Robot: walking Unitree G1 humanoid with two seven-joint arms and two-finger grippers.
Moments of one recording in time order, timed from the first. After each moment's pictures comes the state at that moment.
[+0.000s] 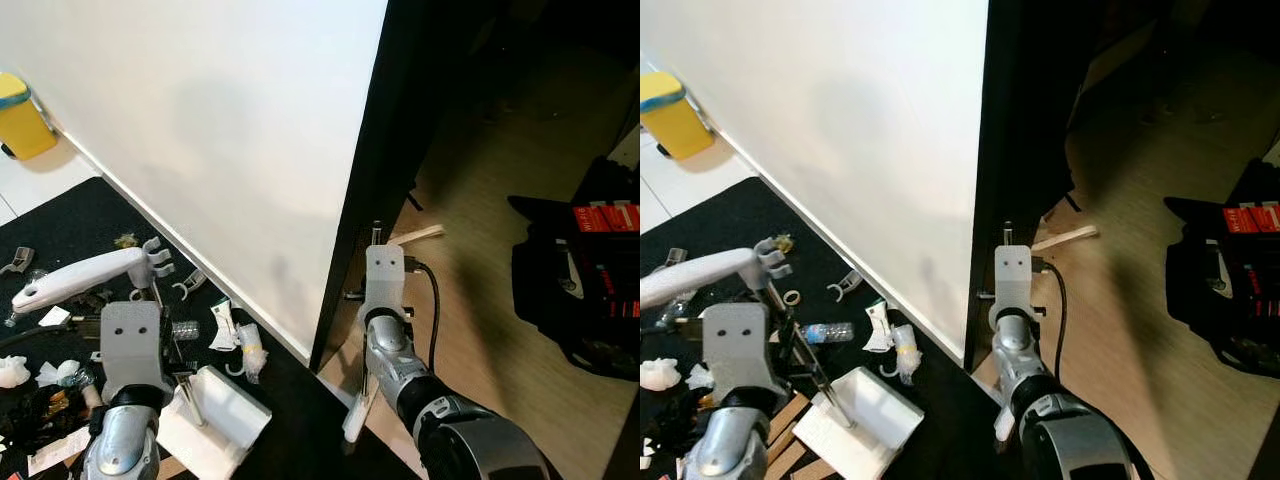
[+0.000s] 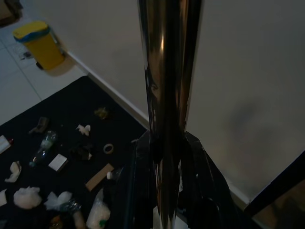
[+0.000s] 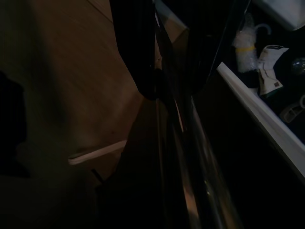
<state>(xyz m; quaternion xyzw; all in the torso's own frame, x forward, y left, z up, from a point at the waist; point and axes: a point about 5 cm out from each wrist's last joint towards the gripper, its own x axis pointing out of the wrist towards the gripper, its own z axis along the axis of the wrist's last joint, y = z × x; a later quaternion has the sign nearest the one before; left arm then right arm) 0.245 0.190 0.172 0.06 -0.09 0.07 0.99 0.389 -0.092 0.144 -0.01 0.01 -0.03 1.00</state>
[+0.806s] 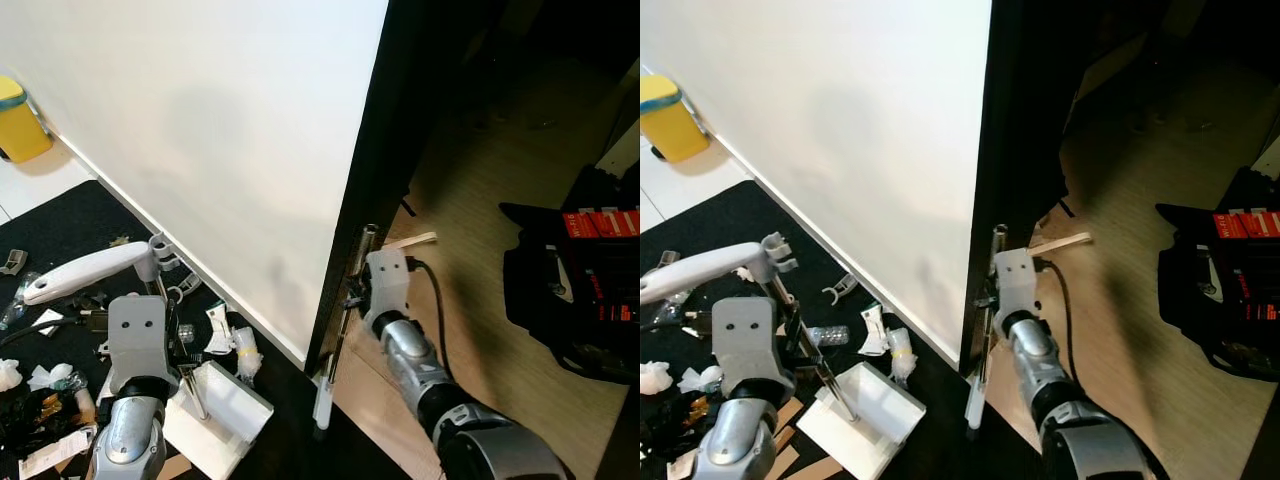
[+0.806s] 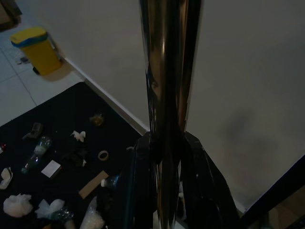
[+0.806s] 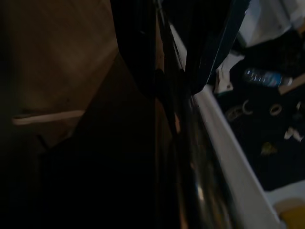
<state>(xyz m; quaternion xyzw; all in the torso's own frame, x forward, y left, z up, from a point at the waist) 0.256 0.190 0.169 0.06 -0.09 0.07 0.99 0.389 -0.115 0.150 -0.01 -0.04 0.11 0.99</state>
